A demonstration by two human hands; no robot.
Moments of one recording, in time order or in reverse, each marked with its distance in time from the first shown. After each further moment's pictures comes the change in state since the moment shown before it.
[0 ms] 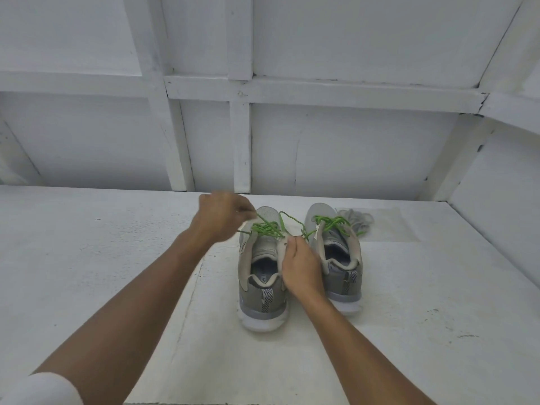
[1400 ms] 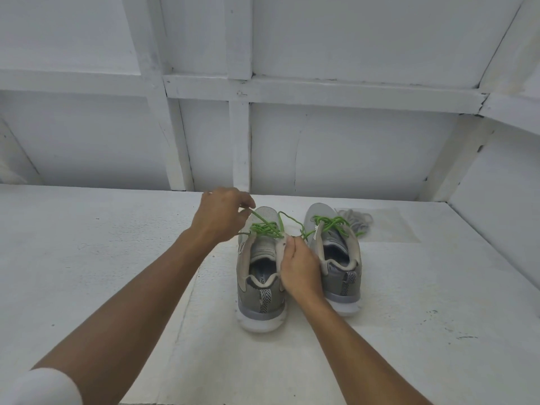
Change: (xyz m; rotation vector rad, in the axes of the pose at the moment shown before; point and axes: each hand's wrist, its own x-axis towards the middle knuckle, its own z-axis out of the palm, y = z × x) left_hand 0.004 -0.004 0.009 0.057 0.074 0.091; right_hand 0.000 0.003 0.003 -0.003 0.027 -0.021
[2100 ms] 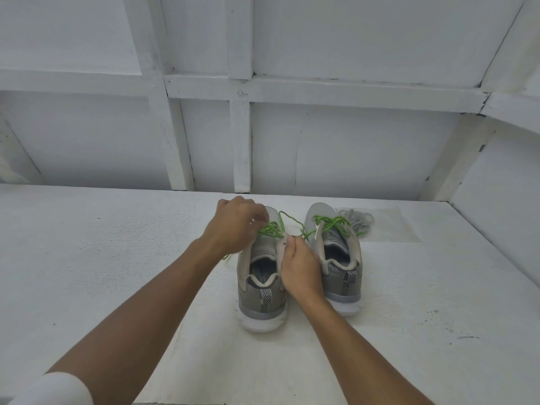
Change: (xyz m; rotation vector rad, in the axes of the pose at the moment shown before) left_hand -0.010 0.011 0.019 -0.028 -0.045 0.141; right_hand 0.000 0.000 0.001 0.001 0.004 -0.001
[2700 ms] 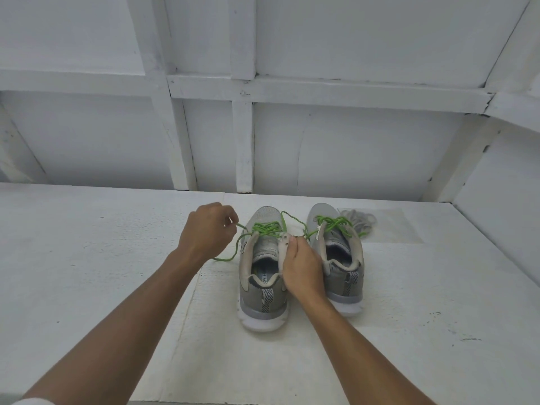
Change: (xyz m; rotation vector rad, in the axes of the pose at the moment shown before) left_hand -0.025 -0.027 -0.010 -0.009 0.089 -0.285; right_hand 0.000 -0.001 -0.002 0.003 -0.014 0.018
